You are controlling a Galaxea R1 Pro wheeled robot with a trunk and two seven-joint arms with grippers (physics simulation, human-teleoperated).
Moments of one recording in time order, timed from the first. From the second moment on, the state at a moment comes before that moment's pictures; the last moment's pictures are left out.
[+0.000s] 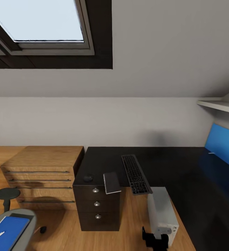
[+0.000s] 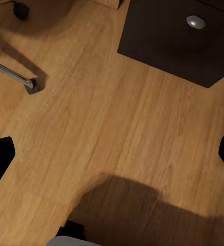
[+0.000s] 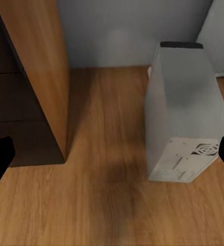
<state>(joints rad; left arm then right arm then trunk) -0.06 0.06 -0.28 -0.31 0.64 -0.41 0.02 -0.44 0.07 0.34 -0.08 -0.31 -0.54 -0.16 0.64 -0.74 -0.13</state>
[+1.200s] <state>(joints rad) -0.06 0.06 -0.28 -0.31 0.64 -0.41 0.02 -0.45 0.00 0.22 -0.54 -0.95 -0.22 0.05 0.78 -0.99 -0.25</state>
